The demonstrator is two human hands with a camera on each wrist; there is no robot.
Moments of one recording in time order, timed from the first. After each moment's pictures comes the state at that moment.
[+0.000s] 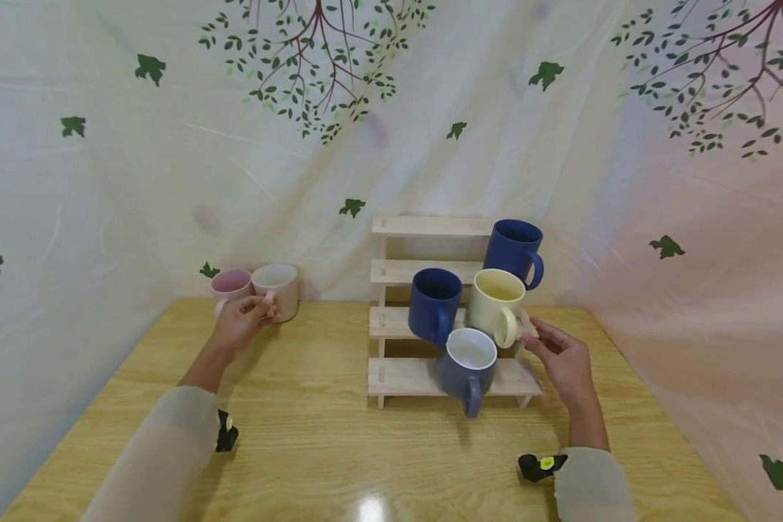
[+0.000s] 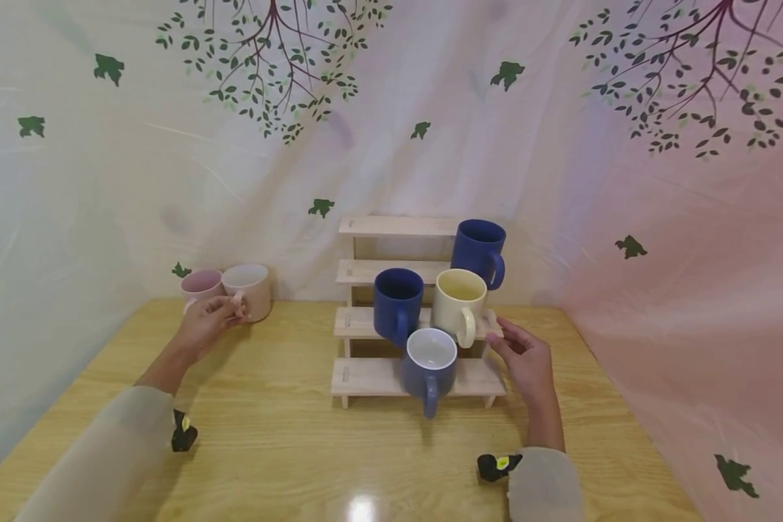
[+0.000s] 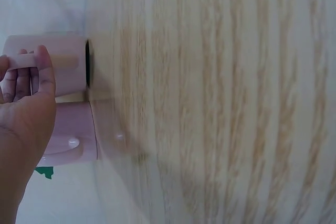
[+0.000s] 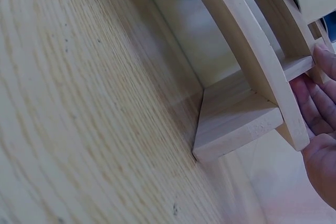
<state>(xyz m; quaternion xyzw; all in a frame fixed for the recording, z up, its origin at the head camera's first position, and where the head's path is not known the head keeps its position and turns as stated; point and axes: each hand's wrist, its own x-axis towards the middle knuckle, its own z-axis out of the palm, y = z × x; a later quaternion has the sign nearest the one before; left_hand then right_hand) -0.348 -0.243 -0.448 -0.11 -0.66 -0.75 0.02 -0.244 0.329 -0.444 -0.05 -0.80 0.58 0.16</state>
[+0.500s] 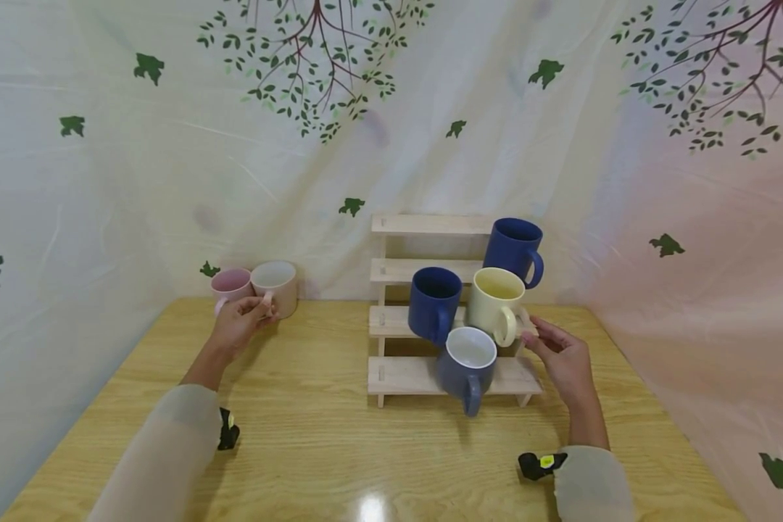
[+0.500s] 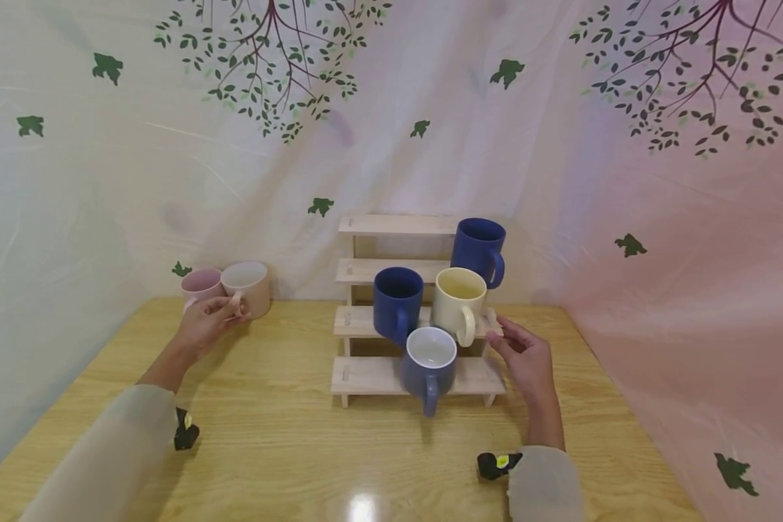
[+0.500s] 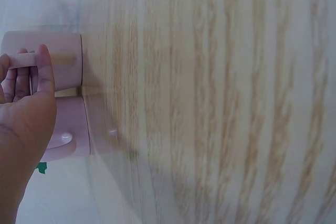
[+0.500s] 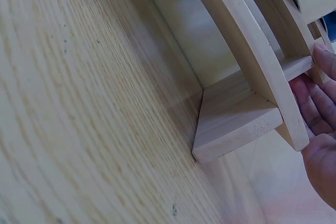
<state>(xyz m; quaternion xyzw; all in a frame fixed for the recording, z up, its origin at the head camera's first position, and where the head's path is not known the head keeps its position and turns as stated) -0.352 -0.248 -0.455 -0.11 -0.65 -0.75 0.03 -0.242 0.329 -0.442 -0.06 -0.81 0.57 0.16</state>
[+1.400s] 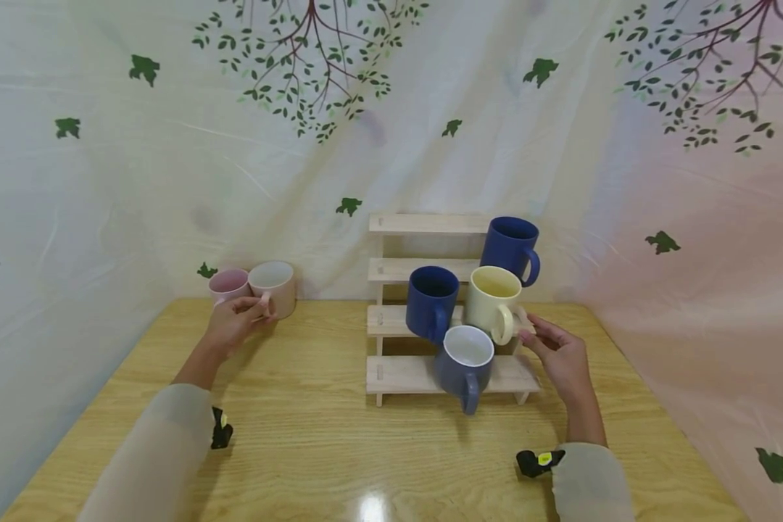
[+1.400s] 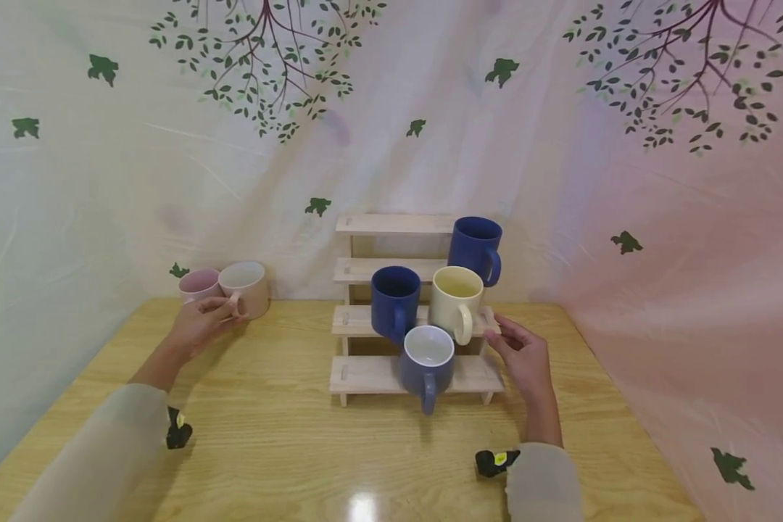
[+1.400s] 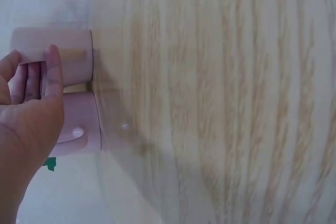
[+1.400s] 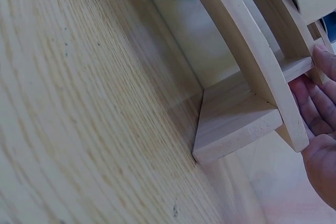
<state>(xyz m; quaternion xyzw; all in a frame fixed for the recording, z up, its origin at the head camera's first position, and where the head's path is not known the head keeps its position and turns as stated) -0.351 -0.257 -0.449 -0.09 -0.66 -0.74 -0.01 -0.243 0.327 -0.442 -0.03 -0.79 0.58 0.19</state>
